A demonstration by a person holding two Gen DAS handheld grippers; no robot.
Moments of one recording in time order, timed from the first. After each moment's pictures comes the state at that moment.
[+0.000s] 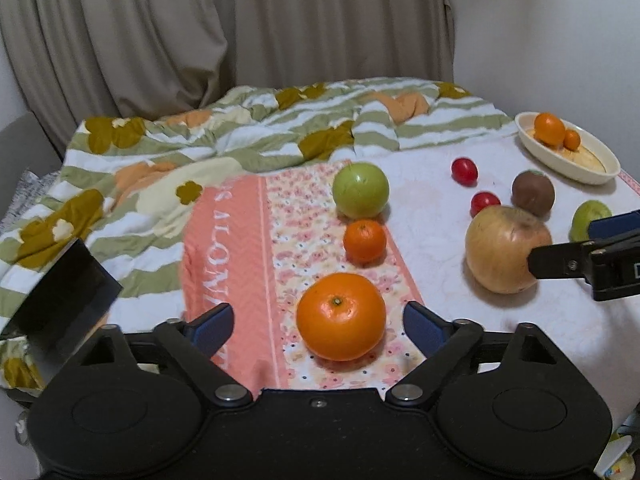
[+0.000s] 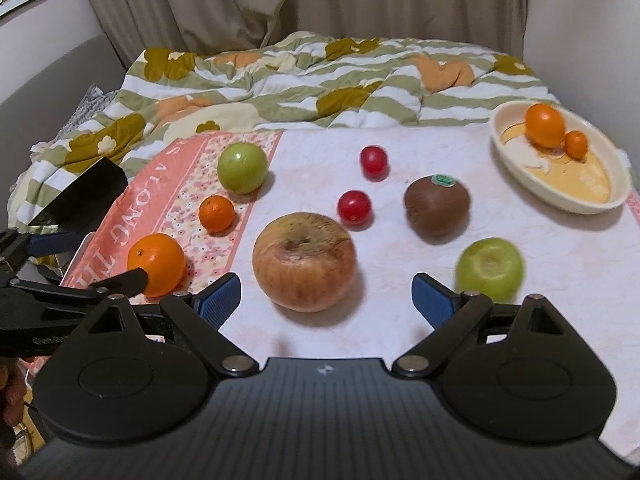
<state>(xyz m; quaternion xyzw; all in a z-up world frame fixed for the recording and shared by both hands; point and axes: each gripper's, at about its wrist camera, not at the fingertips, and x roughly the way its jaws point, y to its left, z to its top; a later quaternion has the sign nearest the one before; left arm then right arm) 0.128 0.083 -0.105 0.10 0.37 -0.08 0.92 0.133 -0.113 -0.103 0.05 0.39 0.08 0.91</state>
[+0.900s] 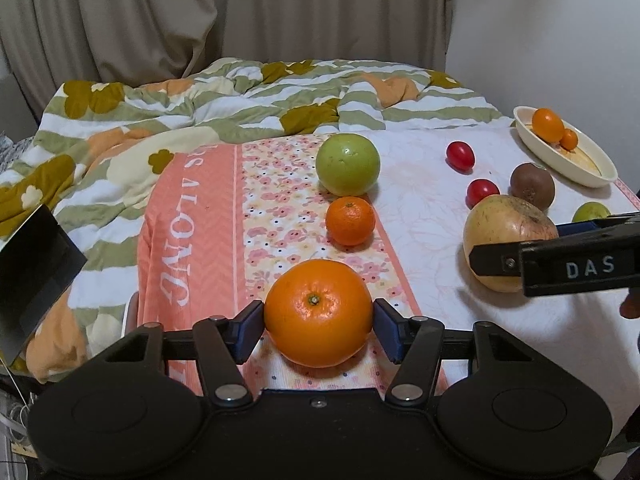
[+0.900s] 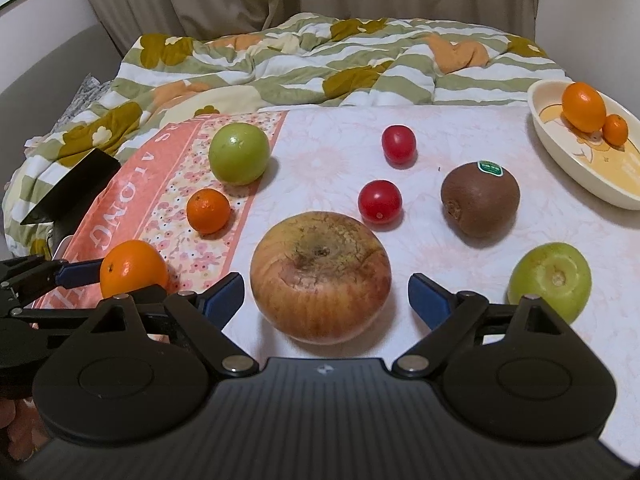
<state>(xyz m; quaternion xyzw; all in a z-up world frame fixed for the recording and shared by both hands) 0.147 0.085 -0.124 0.06 0.40 -0.11 0.91 0.174 -0.096 -0.131 0.05 0.41 0.08 0.91</state>
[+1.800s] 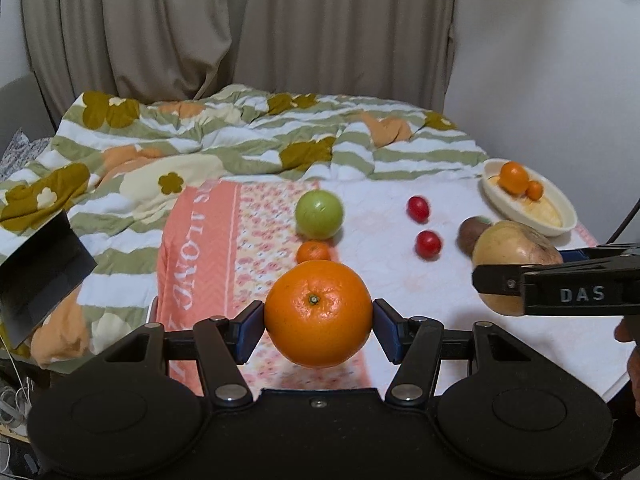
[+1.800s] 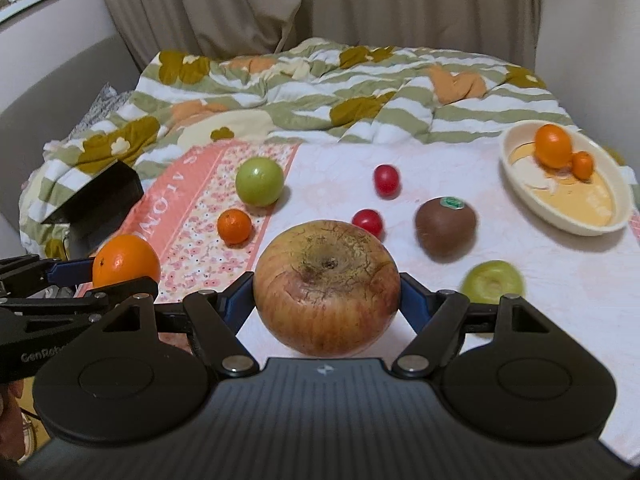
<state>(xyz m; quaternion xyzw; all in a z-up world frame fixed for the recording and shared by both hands) 0.097 0.066 -0.056 0.01 0.36 -0.10 0.93 0.116 -0.126 -0.065 0.04 0.38 0.09 0.92</state>
